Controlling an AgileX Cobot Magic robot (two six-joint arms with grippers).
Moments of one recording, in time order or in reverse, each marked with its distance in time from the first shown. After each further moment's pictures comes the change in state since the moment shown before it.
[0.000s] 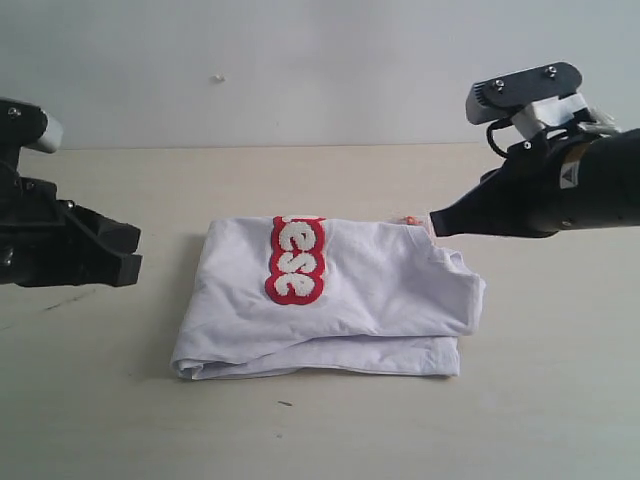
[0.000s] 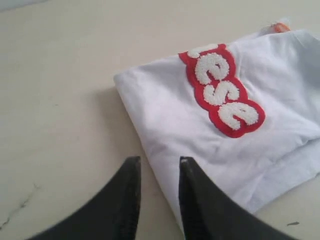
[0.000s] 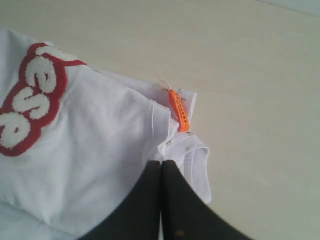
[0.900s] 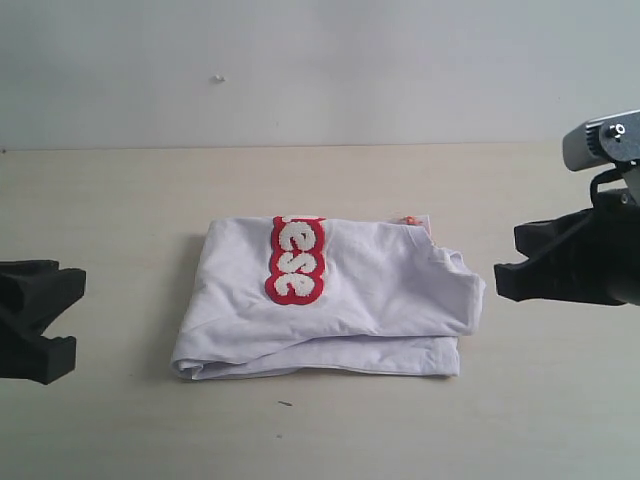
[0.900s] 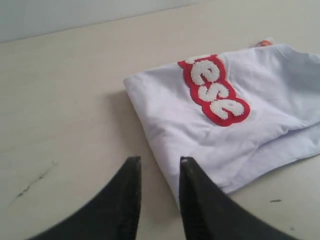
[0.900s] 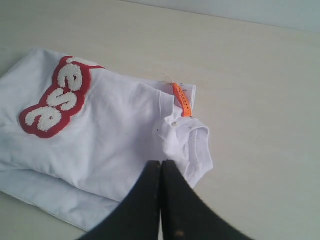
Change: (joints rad) left arm -0.200 -0.353 0.285 -0.014 -0.244 -0.094; right arm 0.000 -0.329 0.323 0.000 -0.165 0.054
